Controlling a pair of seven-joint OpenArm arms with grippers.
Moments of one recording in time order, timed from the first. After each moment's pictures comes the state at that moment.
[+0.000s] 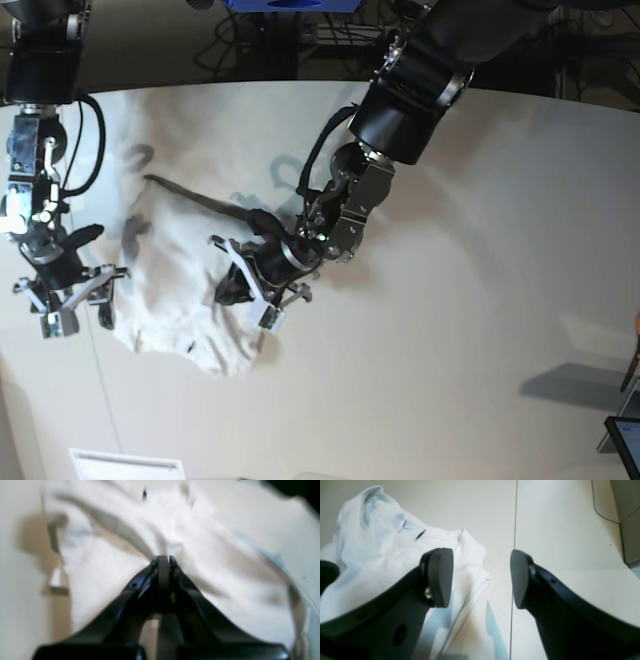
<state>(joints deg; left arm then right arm) -20.6 3.4 28.0 51.8 -21.8 -19.0 10.9 5.1 20.1 7.7 84.7 15.1 16.5 -26.2</state>
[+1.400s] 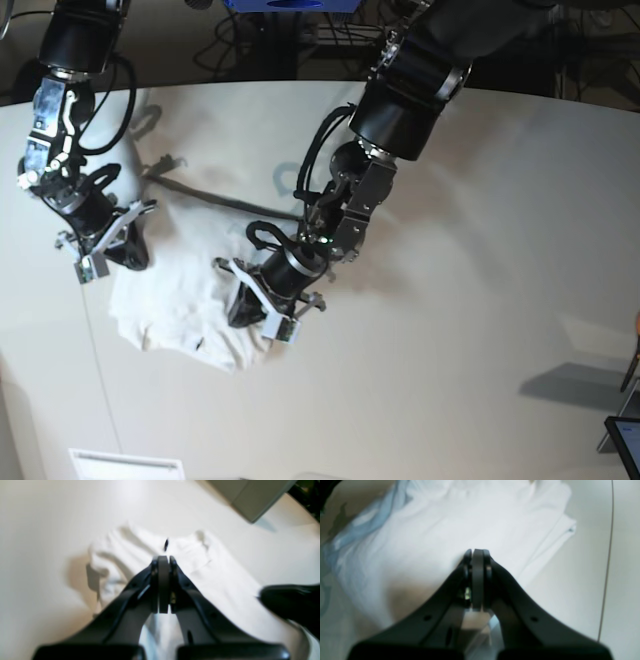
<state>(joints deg) -19.9 3.9 27.1 55.4 -21.2 -12.5 7.0 -2.2 9.9 19.0 84.5 14.8 40.4 -30.1</state>
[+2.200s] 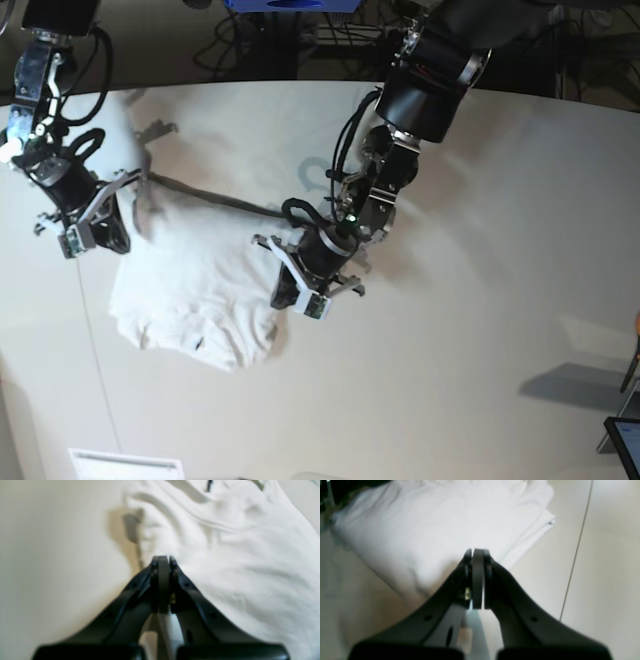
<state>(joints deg) -14.7 -1.8 24.4 62.4 -12.5 -12.1 6.7 -12.6 12.8 19.0 99.1 14.4 40.3 -27.8</state>
